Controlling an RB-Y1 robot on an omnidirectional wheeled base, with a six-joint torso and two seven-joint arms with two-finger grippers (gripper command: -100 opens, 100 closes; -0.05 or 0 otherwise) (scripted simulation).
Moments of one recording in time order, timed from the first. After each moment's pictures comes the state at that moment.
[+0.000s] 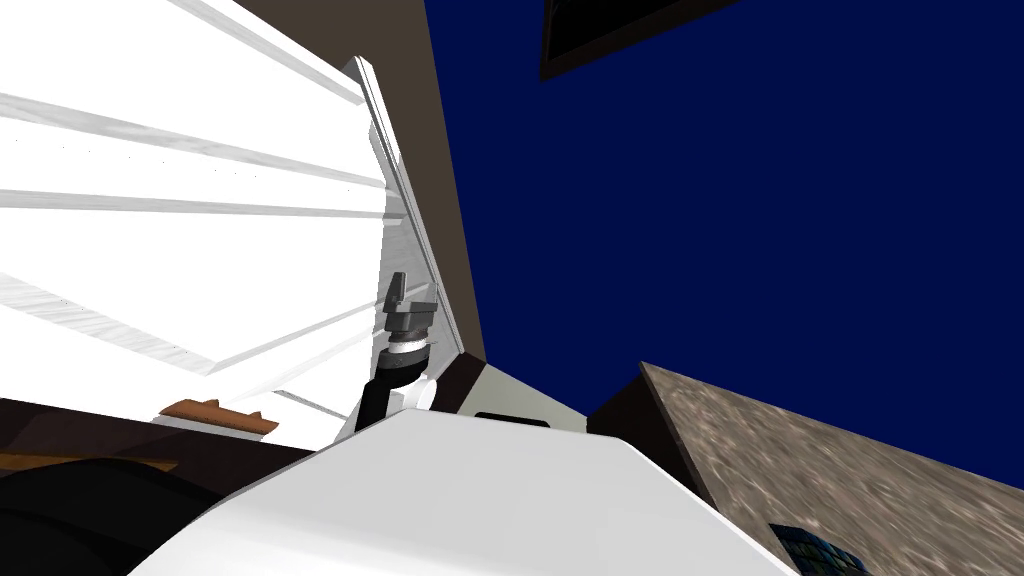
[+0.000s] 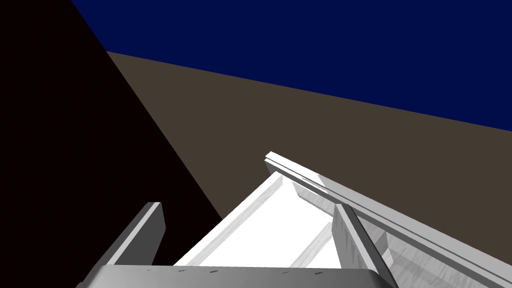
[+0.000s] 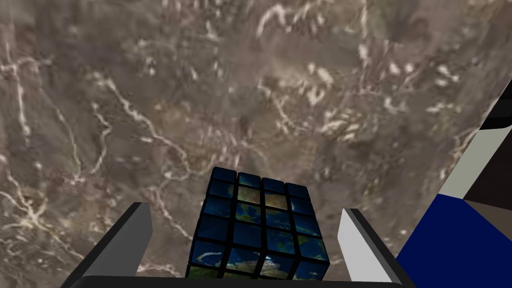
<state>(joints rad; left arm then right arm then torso) 0.49 0.03 -0.04 -2.35 0.01 -0.55 0.03 0.45 -1.96 1.04 -1.57 0.13 -0.38 -0.28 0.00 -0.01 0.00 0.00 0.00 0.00</state>
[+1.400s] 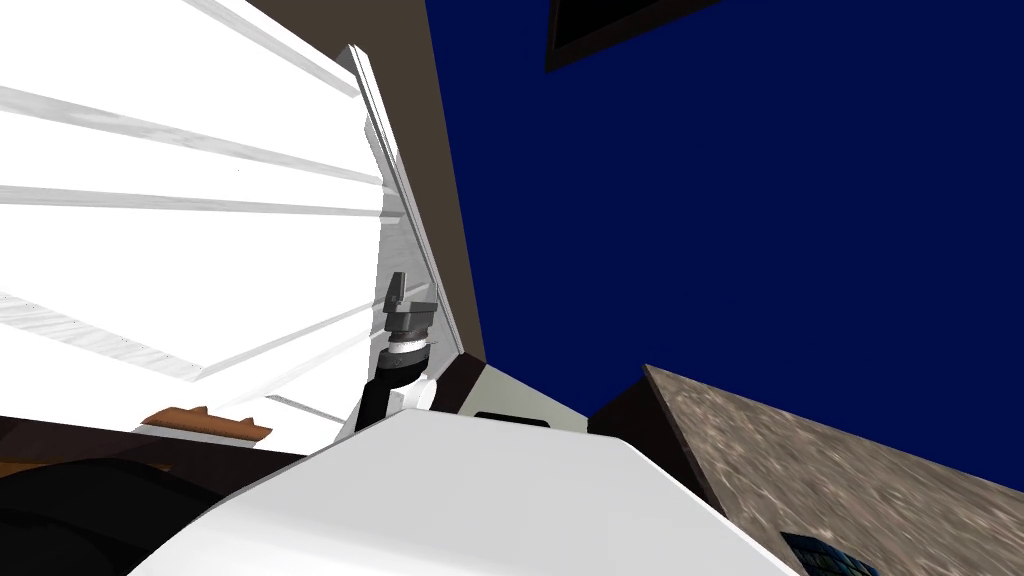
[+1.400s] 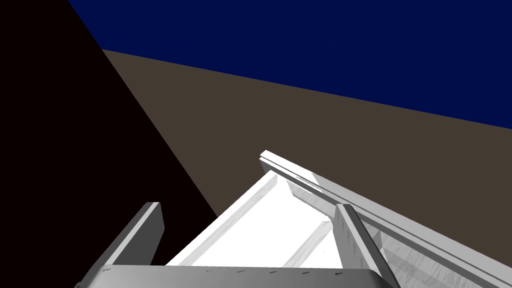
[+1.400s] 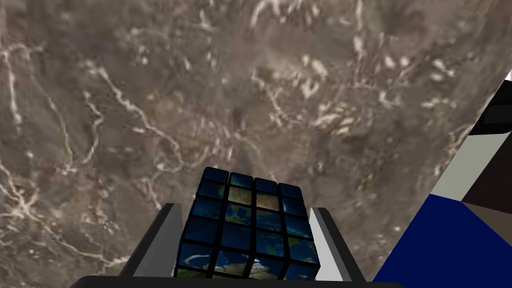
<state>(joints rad) 0.49 0.03 -0.04 -2.35 0.01 -0.55 0.03 0.48 -1.94 1.03 -1.54 0.07 -0.40 -0.19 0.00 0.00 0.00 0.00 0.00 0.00</state>
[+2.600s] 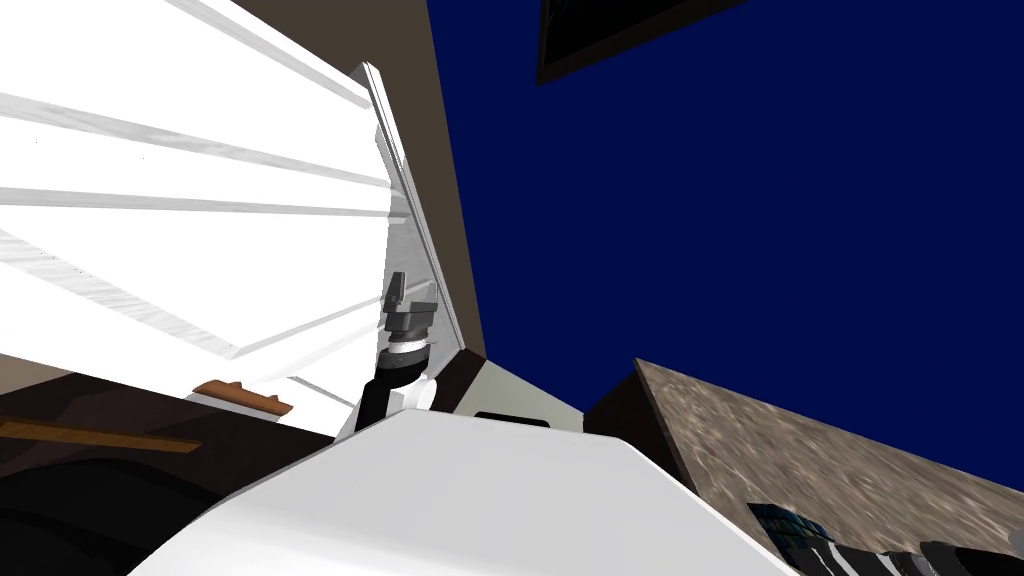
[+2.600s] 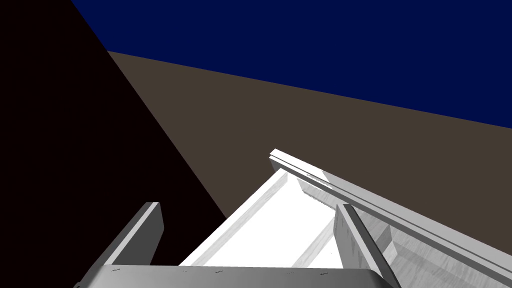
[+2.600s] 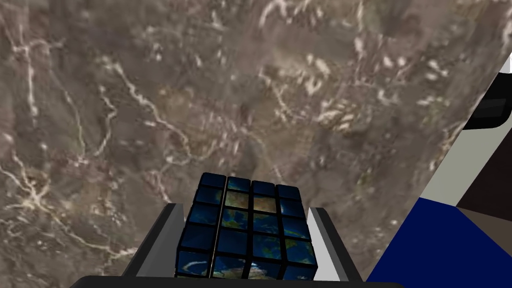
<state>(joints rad) 0.49 0.03 -0.04 -2.35 0.01 -0.55 0.03 0.38 -2.02 1.05 -1.70 0.33 -0.33 -0.51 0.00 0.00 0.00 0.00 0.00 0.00</state>
